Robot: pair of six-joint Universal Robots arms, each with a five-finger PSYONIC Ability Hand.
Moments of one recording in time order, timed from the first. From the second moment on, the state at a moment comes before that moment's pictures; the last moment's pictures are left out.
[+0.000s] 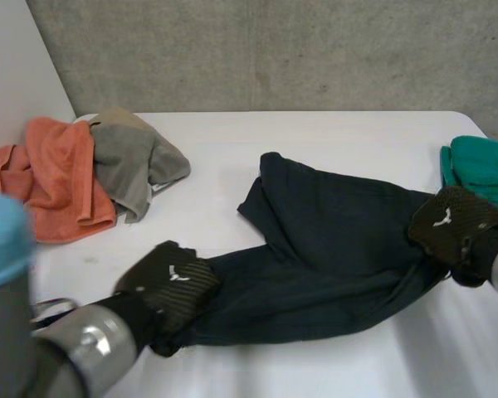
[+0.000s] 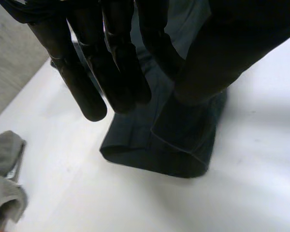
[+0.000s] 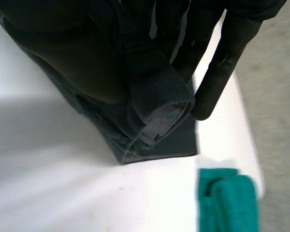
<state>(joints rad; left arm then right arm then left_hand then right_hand) 4.02 -1.68 -1.71 2.85 -1.55 3.65 1.79 -1.56 1.69 0.44 1.39 2.08 1.16 1.20 1.19 1.20 1.01 1.17 1.18 1.19 1.20 1.01</state>
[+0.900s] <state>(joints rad) 4.14 -2.16 -1.10 3.65 -1.70 3.83 1.88 -0.90 1.02 -0.44 1.47 2.43 1.16 1.20 1.19 1.20 1.01 1.17 1.18 1.19 1.20 1.01</state>
